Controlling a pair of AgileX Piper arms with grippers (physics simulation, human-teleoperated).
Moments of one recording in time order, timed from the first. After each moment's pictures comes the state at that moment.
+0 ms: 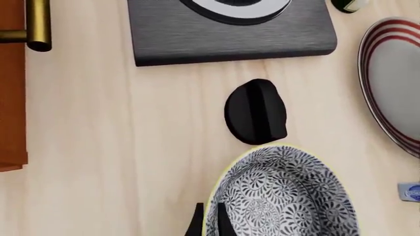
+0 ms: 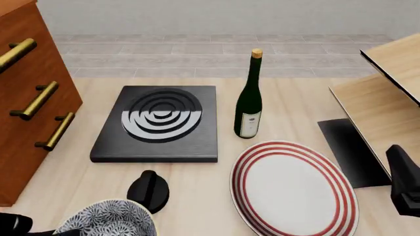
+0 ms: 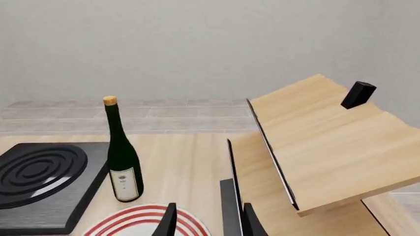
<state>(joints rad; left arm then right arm) -0.41 0.24 -0.03 0.64 -0.32 -0.01 0.02 0.00 -0.01 0.01</state>
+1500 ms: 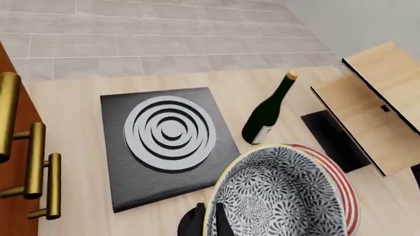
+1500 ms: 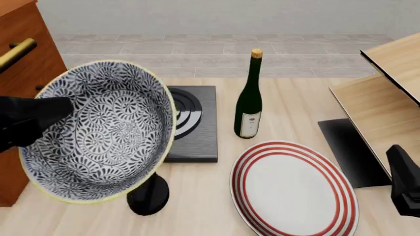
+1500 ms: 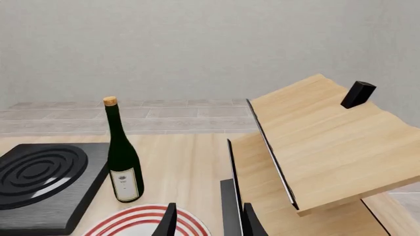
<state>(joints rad) -0.45 0.57 -0.61 0.48 -0.26 -0.01 0.01 0.00 0.00 0.01</state>
